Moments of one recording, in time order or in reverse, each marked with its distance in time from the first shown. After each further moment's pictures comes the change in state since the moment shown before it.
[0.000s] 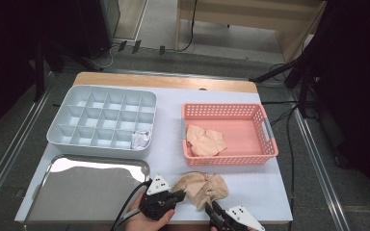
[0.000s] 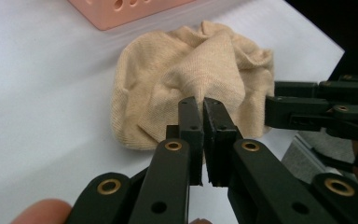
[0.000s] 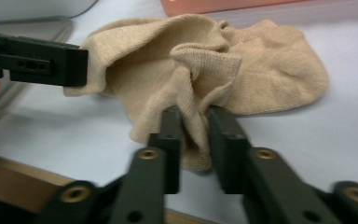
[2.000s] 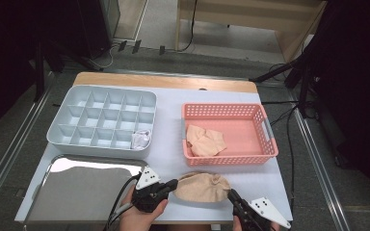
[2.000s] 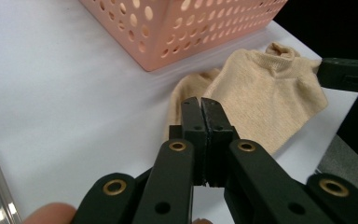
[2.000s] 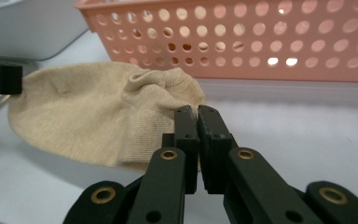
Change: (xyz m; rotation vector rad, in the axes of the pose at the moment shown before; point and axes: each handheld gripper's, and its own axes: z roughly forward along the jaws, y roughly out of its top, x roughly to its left) left arm 0.015 0.015 -0.011 -0.092 0.086 -0.021; right arm -0.038 0.034 -0.020 -0.121 -0.079 -0.095
